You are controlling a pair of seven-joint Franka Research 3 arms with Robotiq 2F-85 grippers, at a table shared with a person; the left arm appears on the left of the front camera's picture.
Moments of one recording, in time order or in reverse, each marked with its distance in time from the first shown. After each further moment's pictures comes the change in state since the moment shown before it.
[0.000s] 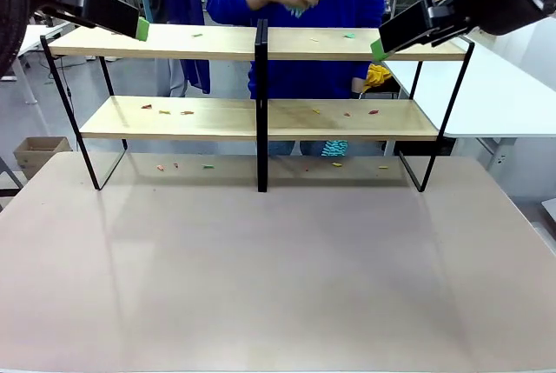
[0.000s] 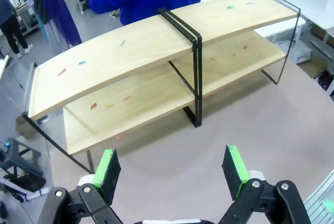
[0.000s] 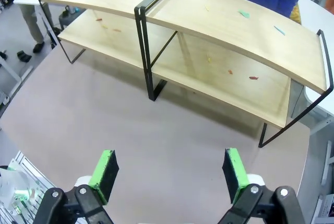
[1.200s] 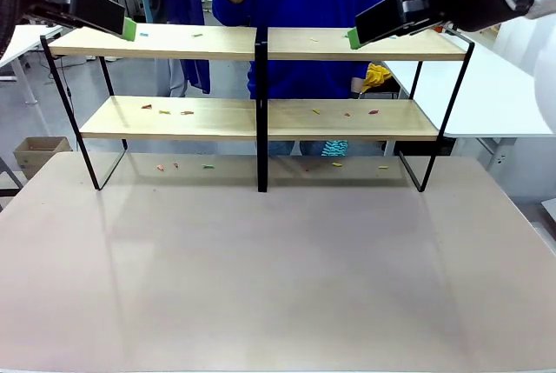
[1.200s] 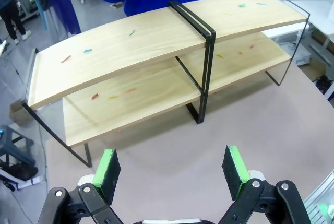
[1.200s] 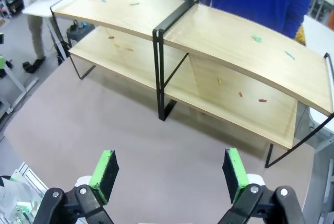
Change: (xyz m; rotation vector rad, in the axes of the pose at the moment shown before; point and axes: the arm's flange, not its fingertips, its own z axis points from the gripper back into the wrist) left arm -0.004 0.025 -0.009 -0.005 0.034 0.065; right arm 0.005 0.029 -0.004 0.025 -0.103 0.026
